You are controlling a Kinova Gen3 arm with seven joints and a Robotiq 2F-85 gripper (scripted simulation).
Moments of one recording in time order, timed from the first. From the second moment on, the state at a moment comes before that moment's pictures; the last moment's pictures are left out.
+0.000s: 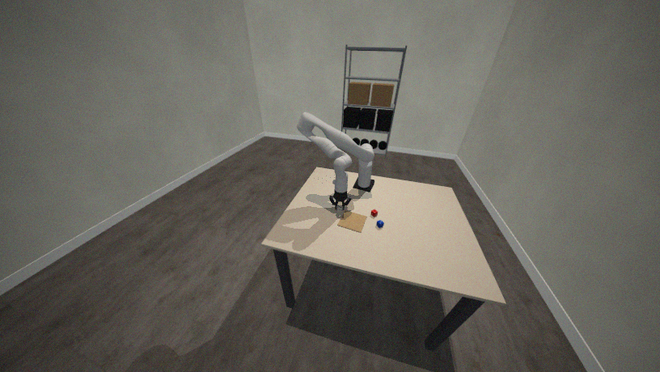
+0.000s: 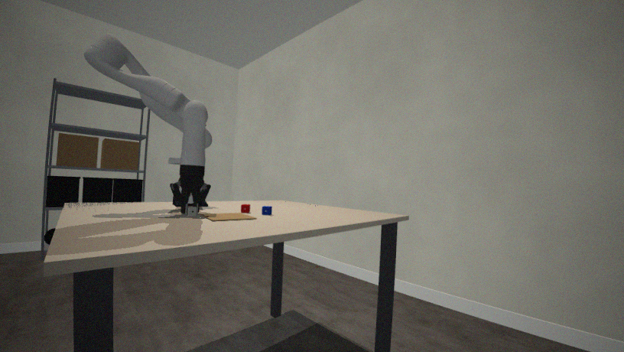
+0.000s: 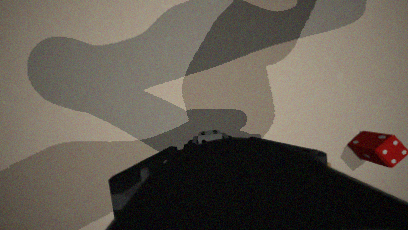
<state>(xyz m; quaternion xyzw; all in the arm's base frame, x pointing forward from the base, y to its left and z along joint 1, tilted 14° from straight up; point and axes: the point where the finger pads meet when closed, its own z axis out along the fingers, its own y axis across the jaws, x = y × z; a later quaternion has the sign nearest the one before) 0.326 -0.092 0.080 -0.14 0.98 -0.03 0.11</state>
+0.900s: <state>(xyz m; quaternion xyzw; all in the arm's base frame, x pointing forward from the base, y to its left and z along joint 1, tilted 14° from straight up) 0.323 -0.086 0.088 -0.15 0.98 -0.02 0.12</state>
